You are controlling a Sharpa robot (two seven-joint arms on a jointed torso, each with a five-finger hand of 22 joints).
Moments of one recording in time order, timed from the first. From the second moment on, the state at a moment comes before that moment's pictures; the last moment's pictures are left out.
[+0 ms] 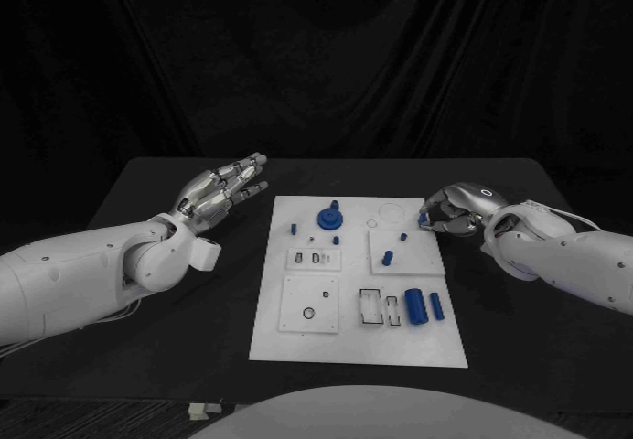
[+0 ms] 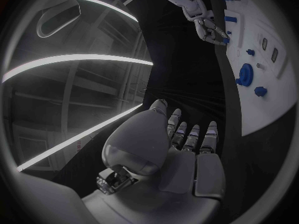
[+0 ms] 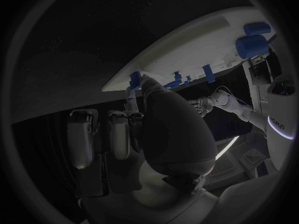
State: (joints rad) left arm 1.16 -0.92 -0.21 1.39 -0.07 0.05 0.68; left_hand 1.49 0.27 -0.15 0.25 0.53 0.44 0.08 0.06 0.05 0.08 0.05 0.11 0.03 0.04 0.14 0.04 0.02 0.17 0.08 0.28 0.06 0.03; right arm 1.14 -0.79 -0.21 1.13 -1.39 -0.49 0.13; right_hand 1.43 -0.12 0.16 0.28 0.25 1.00 0.05 0.15 0.27 1.47 -0.04 1.57 1.31 1.47 -0.10 1.57 1.31 0.02 1.47 0.01 1.54 1.31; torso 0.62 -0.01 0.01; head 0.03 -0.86
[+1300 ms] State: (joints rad) left arm 1.16 -0.91 -0.21 1.38 -0.07 0.05 0.68; left_hand 1.49 0.27 -0.15 0.25 0.53 0.44 0.08 0.06 0.05 0.07 0.05 0.11 0.03 0.05 0.14 0.04 0.02 0.17 0.08 0.28 0.06 0.03; right arm 1.28 -0.78 -0.21 1.51 -1.48 -0.49 0.07; right_hand 1.44 -0.13 0.17 0.27 0.26 1.03 0.05 0.17 0.30 1.47 -0.04 1.57 1.31 1.47 -0.10 1.57 1.31 0.02 1.47 0.01 1.54 1.31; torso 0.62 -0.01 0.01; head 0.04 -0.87
